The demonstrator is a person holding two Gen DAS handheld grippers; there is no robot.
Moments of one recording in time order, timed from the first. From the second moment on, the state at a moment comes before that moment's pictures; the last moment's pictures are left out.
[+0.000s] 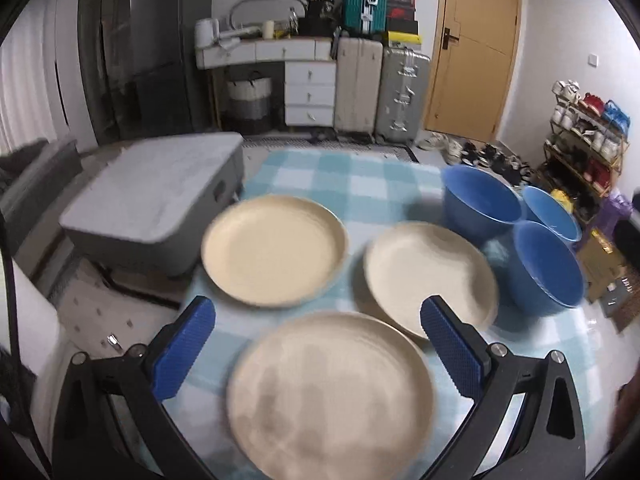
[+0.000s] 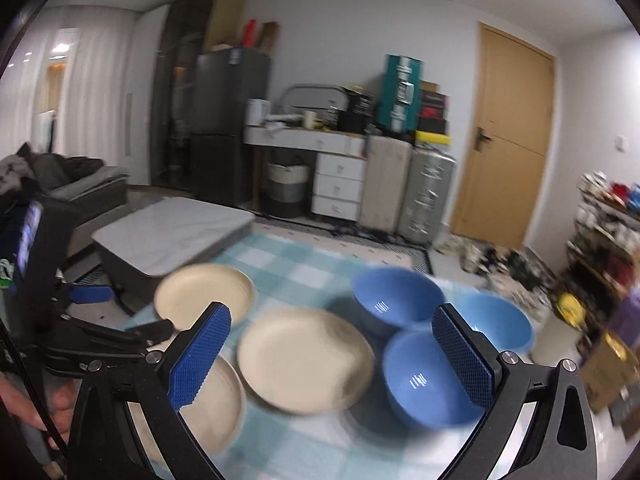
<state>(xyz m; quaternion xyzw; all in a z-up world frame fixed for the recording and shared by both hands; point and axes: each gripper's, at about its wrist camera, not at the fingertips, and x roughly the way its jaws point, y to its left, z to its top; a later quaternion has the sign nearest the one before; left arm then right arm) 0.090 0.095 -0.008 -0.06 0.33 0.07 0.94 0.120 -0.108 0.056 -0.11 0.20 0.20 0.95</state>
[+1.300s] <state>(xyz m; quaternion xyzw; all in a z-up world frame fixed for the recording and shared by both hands) 0.237 0.300 -0.136 -0.23 0.54 0.04 0.81 0.400 0.108 -0.138 -0.17 0.55 0.30 0.76</state>
